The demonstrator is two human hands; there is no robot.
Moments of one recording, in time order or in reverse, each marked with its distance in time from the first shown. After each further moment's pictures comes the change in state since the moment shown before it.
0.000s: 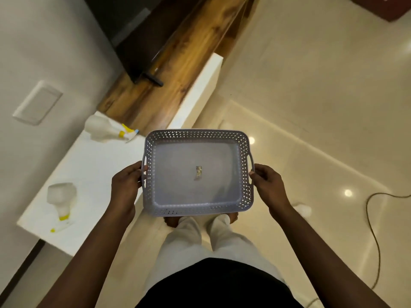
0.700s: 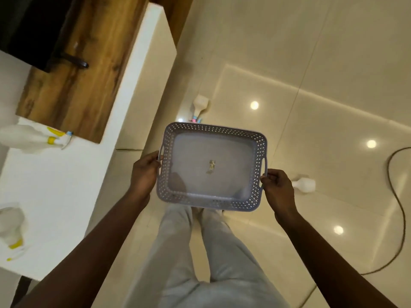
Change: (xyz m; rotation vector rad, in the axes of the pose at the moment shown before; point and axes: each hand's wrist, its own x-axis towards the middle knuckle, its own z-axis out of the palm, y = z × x) left_hand 0.076 -0.114 0.252 0.426 -0.154 0.019; right_hand 0.125 0.199 -0.119 0.106 0.205 0.280
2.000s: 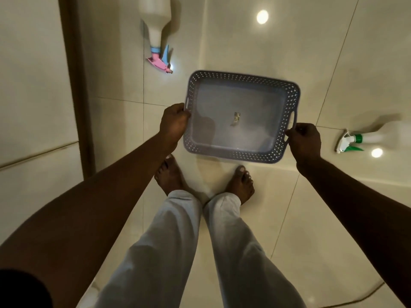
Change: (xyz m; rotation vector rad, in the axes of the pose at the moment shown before) left_hand 0.350 -0.264 0.250 0.404 -0.262 -0.115; right_hand 0.343 0.304 0.147 -0.004 0.190 0.323
